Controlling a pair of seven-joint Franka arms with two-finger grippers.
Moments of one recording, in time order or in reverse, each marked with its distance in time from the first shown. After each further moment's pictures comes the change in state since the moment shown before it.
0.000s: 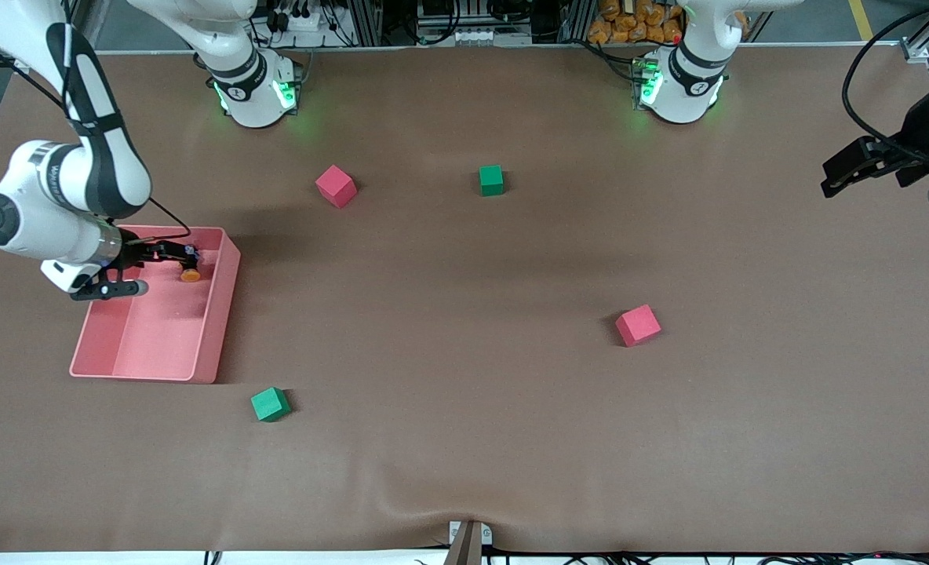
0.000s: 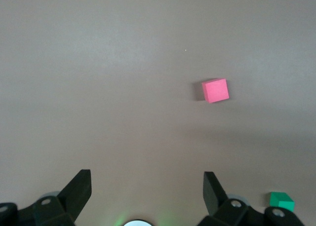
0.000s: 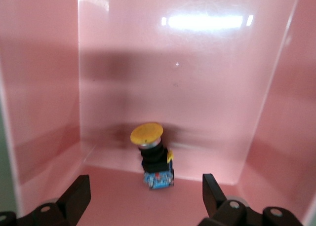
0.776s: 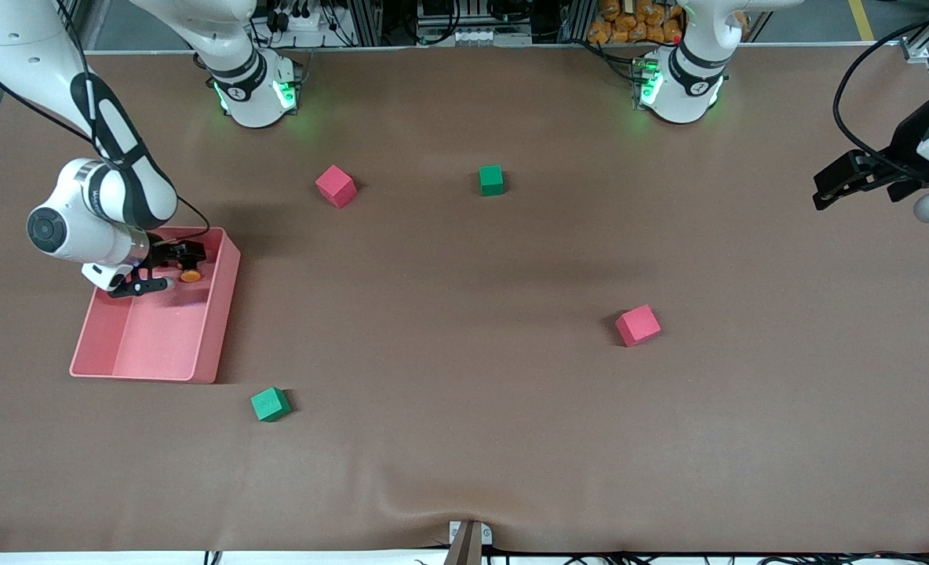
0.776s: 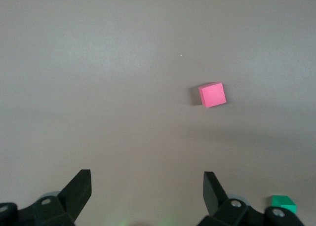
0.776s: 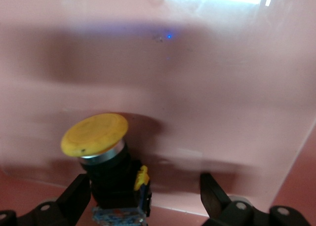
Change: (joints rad) left arm -0.003 0.020 -0.004 0.000 0.000 0.028 0.019; right arm -0.067 0.156 -0.003 -0.072 0.000 0.173 -0.105
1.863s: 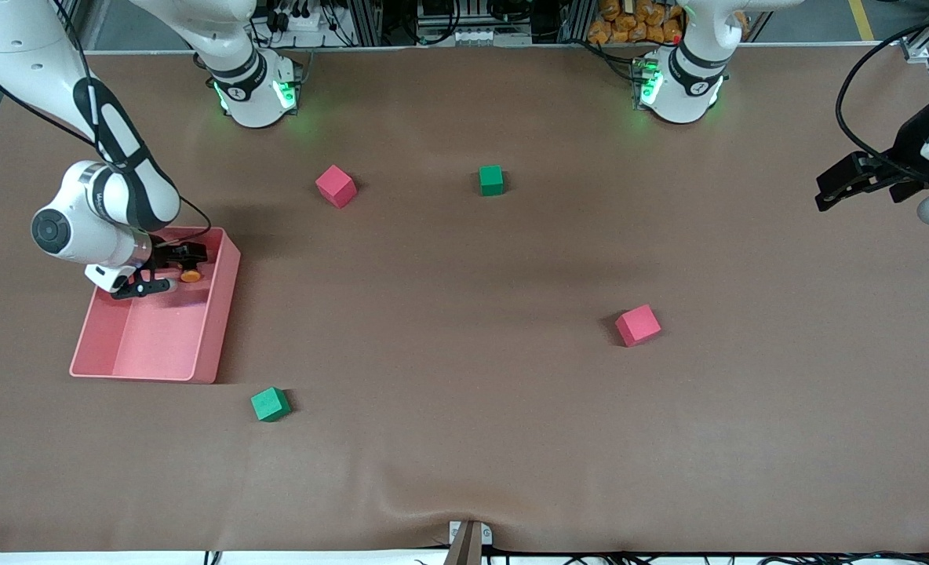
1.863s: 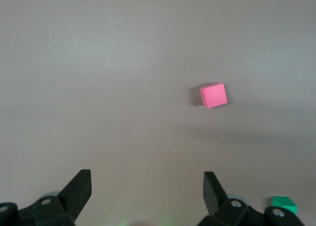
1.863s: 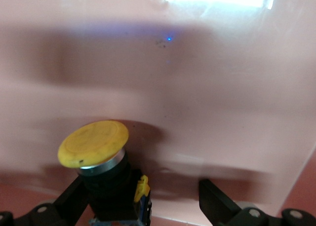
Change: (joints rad) left arm 0.004 0.000 0.002 0.000 0.000 0.000 0.000; right arm 0.000 0.016 0.006 -0.001 0.000 0.027 -0.006
